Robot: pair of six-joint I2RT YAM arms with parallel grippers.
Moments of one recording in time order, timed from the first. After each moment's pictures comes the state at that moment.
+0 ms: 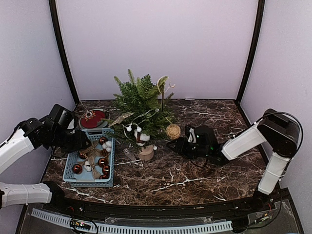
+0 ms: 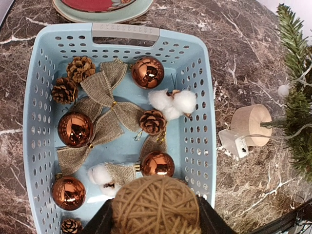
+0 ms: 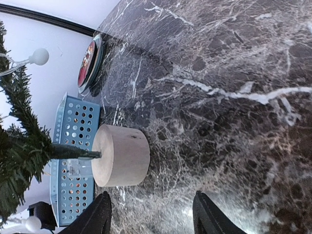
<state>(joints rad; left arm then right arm) -0.49 0.92 0.85 -0.93 -0.08 -0.68 0.81 1.73 0.63 0.62 -0.17 1.00</state>
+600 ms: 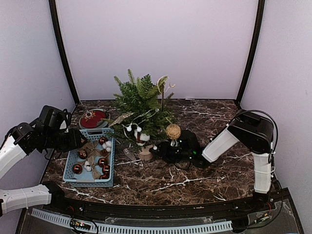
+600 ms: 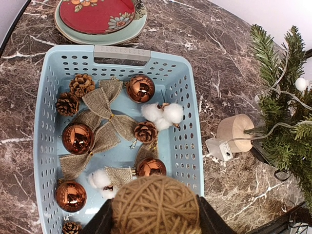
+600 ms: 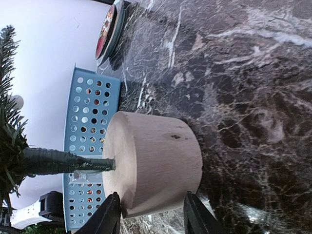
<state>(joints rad) -0.49 0.79 0.84 -0.92 -0.10 -0.67 0.90 2.06 0.86 0.79 -0.28 1.09</state>
